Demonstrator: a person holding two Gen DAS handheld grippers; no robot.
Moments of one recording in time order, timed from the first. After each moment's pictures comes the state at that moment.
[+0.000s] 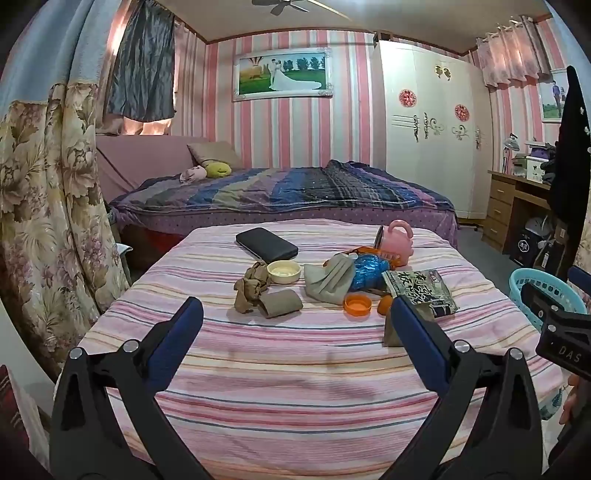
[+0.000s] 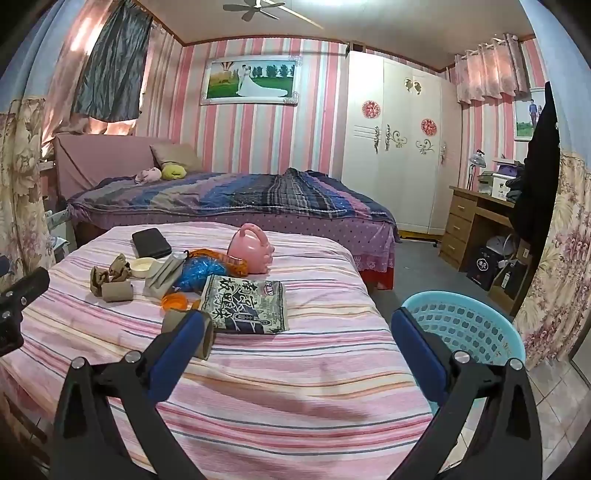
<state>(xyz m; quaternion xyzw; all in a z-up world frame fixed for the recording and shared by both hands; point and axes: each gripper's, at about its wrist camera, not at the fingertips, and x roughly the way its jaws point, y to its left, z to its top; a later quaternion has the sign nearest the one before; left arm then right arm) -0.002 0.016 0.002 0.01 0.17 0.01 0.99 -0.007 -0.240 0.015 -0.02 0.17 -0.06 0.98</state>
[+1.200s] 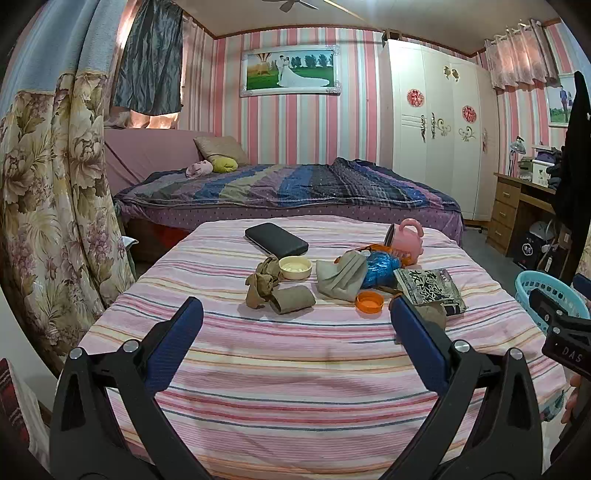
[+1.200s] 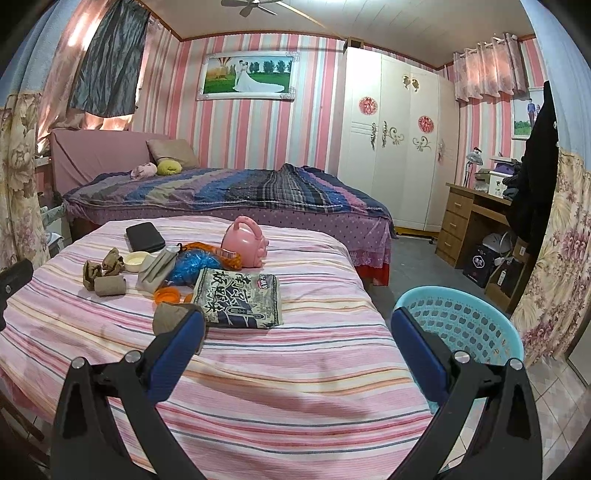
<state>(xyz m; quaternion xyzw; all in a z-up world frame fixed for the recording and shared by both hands) 0.001 0.027 -0.002 0.00 0.18 0.02 0.98 -0.003 -0.243 0.007 -0.02 0.18 -0.07 0.98</state>
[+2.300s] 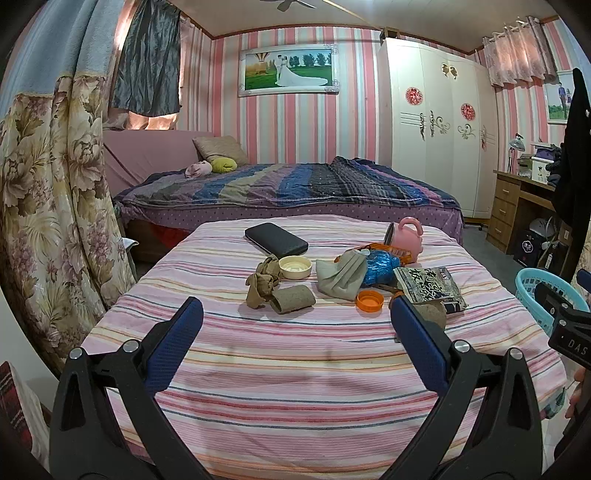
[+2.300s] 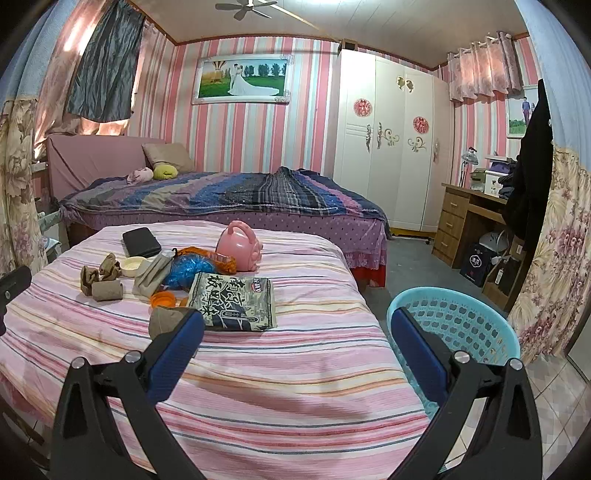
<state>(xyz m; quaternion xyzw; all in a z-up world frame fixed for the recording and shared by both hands) 0.000 0.028 -0.002 0.00 0.18 0.02 0.98 -0.008 -0.247 0.009 -0.02 0.17 -0.08 0.98</state>
